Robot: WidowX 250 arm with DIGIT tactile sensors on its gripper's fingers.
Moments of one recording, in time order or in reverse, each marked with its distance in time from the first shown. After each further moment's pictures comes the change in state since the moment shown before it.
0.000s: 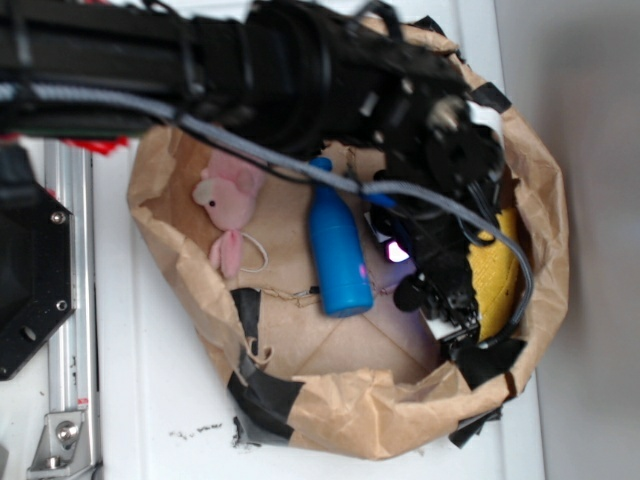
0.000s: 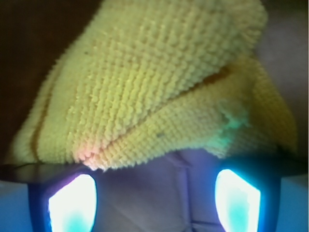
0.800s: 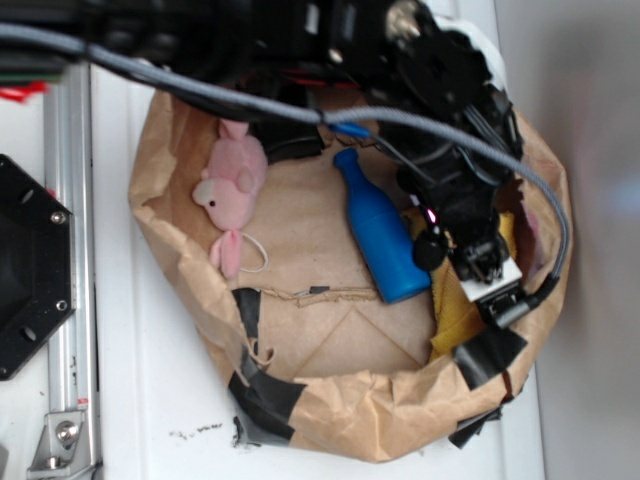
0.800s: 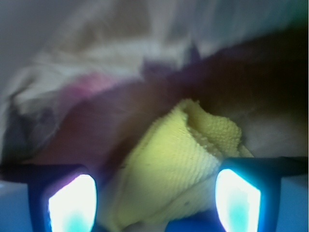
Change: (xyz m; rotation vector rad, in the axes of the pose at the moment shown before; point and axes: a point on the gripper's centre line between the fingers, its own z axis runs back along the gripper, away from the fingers) arm 0.018 -0.007 0.013 -0.045 -0.123 -0.073
